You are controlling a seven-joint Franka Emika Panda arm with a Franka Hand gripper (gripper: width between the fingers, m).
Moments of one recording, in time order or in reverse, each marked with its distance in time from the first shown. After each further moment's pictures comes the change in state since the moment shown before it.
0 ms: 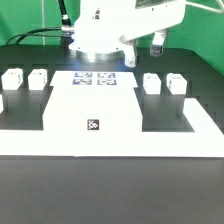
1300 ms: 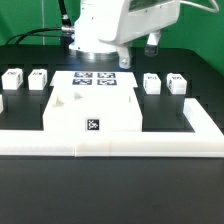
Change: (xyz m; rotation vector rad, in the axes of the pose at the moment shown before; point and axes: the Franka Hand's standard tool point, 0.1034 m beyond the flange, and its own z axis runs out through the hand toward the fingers) arm -0.025 -0.004 0.010 0.028 -0.008 -0.066
